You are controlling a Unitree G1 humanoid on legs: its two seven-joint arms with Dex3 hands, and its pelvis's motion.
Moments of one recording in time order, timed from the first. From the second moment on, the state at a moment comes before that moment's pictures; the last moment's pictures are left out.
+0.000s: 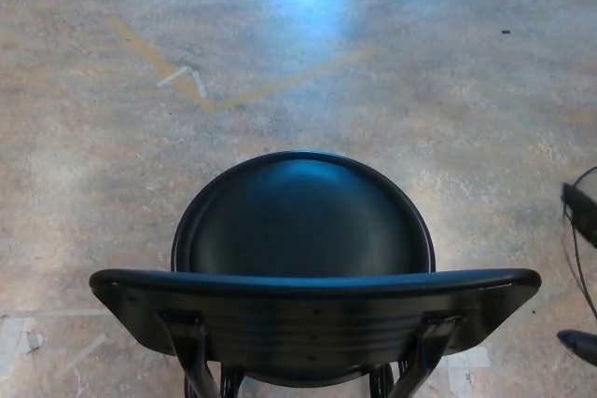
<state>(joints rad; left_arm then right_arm) 0.02 0.22 0.55 1.33 -0.19 -0.23 -0.15 0.00 -0.54 -0.09 0.37 0.01 -0.62 0.39</state>
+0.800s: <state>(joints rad) 0.01 0.22 0.54 1.33 -0.20 -0.24 -0.15 -0.03 -0.42 0.14 0.25 -0.21 -0.54 0.31</state>
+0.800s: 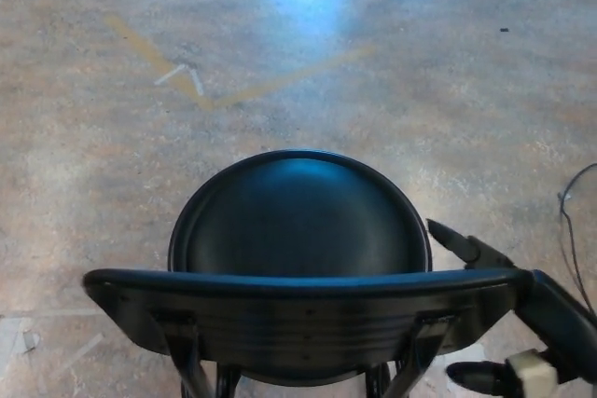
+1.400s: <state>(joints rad) -0.01 0.23 0.54 1.33 -0.21 -0.24 -0.14 -0.21 -0.14 0.43 0.28 -0.39 -0.46 0.27</state>
